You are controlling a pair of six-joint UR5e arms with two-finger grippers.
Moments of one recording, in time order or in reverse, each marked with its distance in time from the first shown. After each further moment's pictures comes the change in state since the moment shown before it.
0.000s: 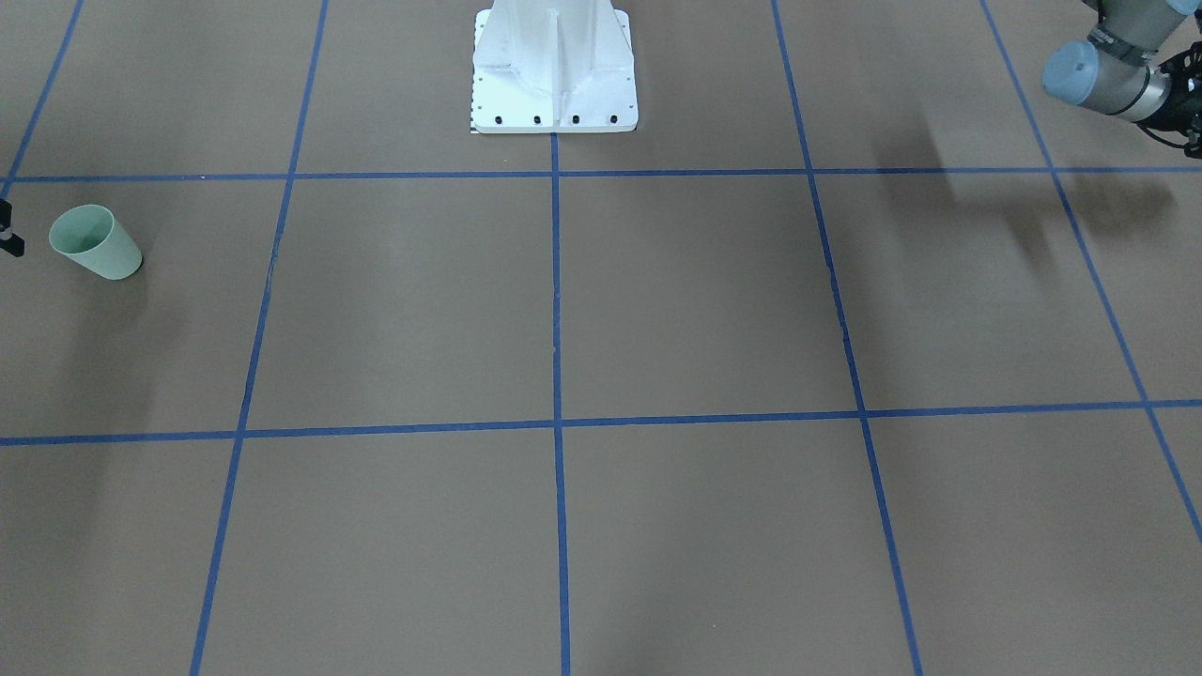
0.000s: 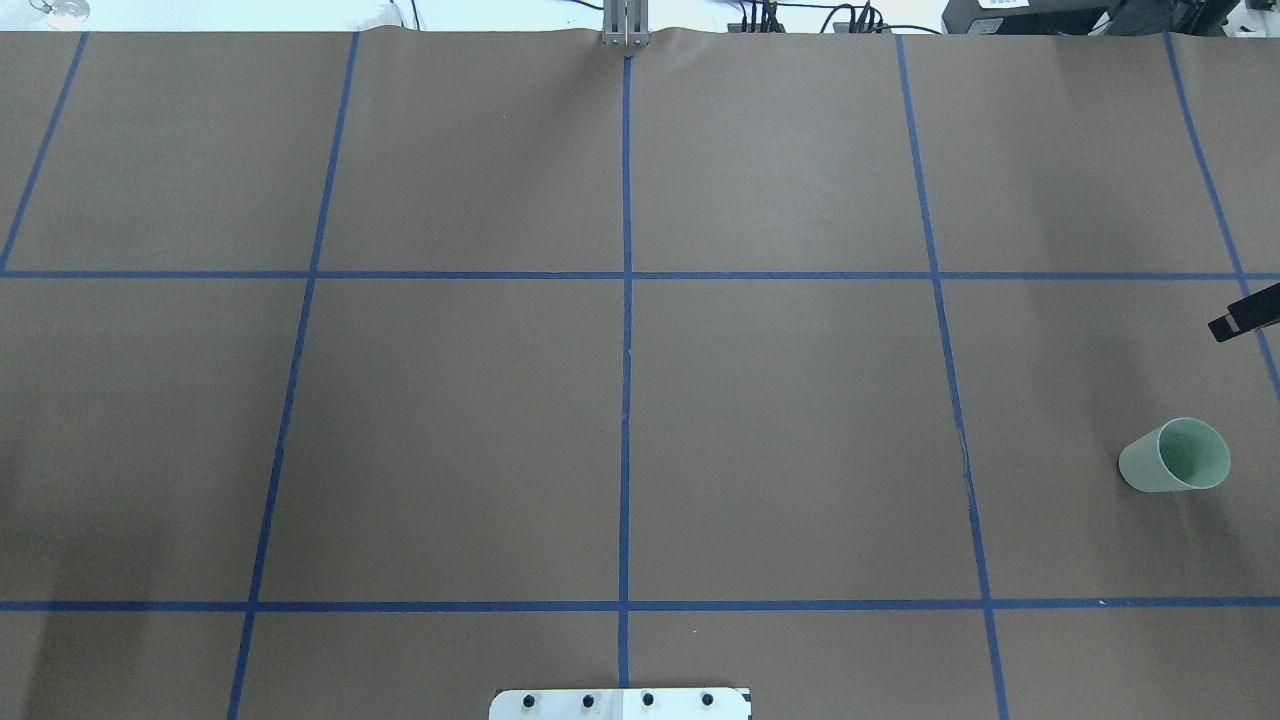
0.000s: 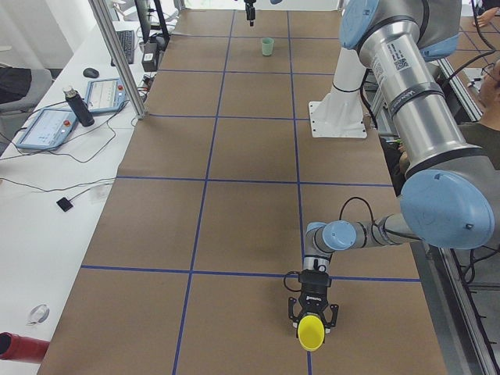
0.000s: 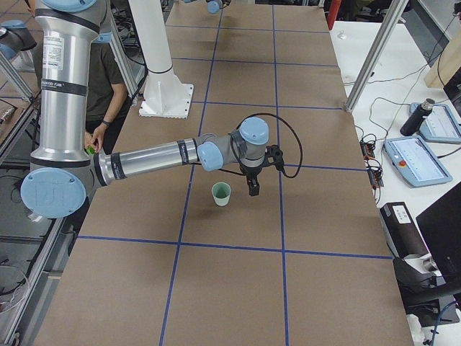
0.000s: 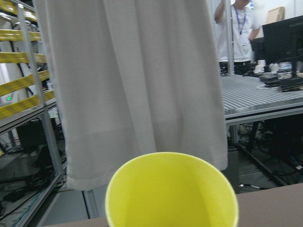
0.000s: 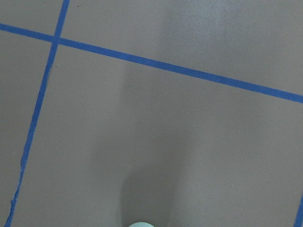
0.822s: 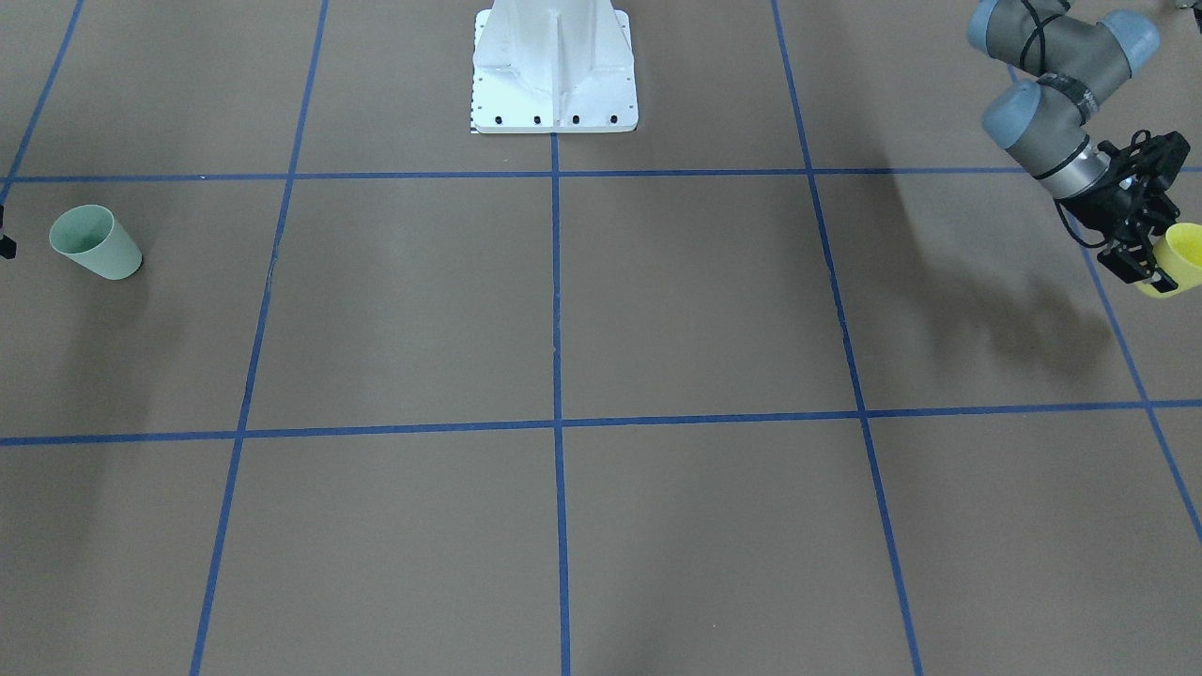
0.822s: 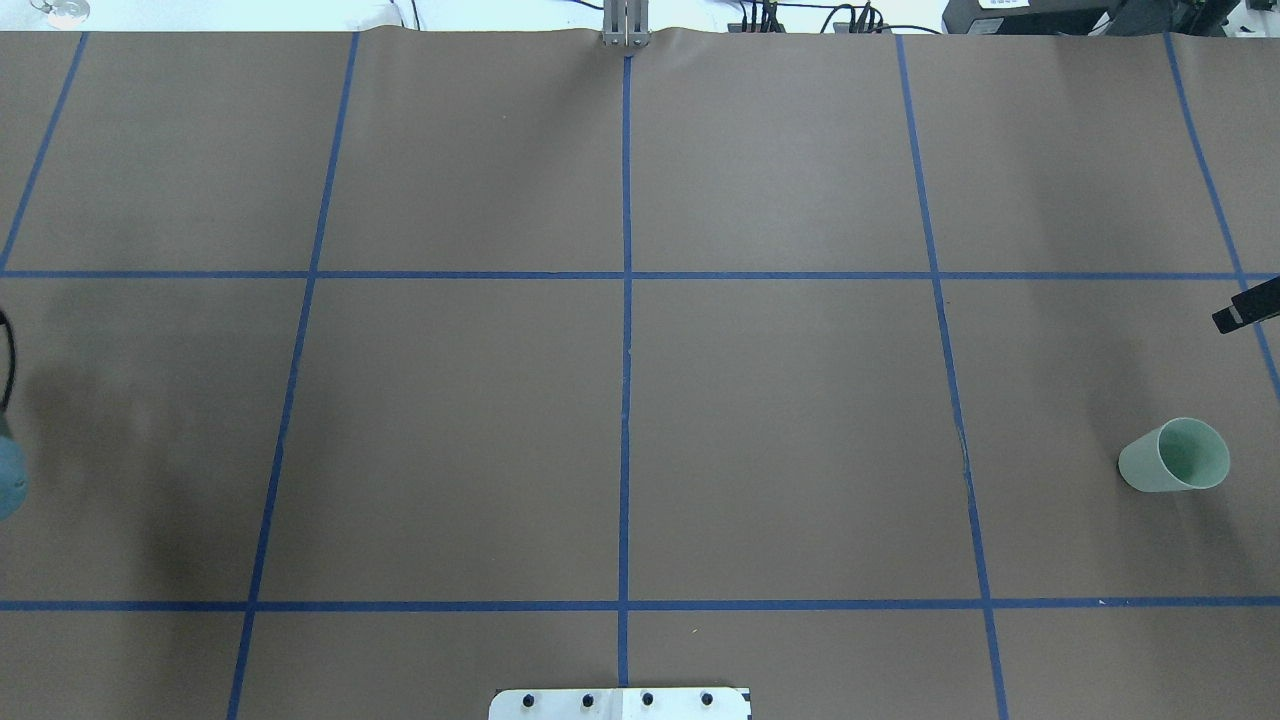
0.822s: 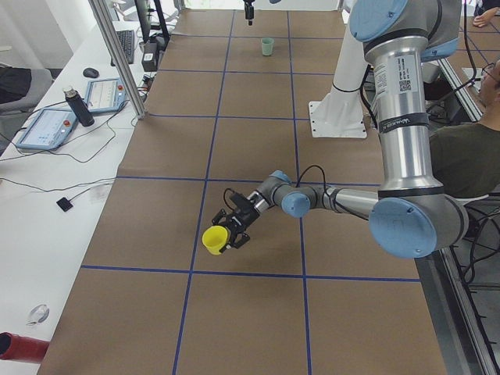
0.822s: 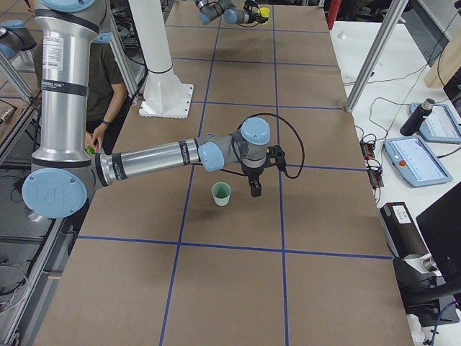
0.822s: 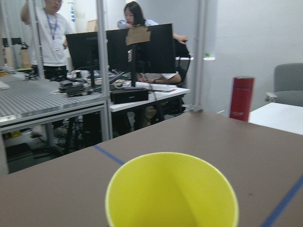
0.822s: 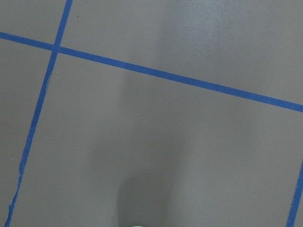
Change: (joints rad) left arm -0.270 -0.440 0.010 -0.394 0.465 0.772; right arm 0.008 0.014 -0.021 0.000 -0.010 0.000
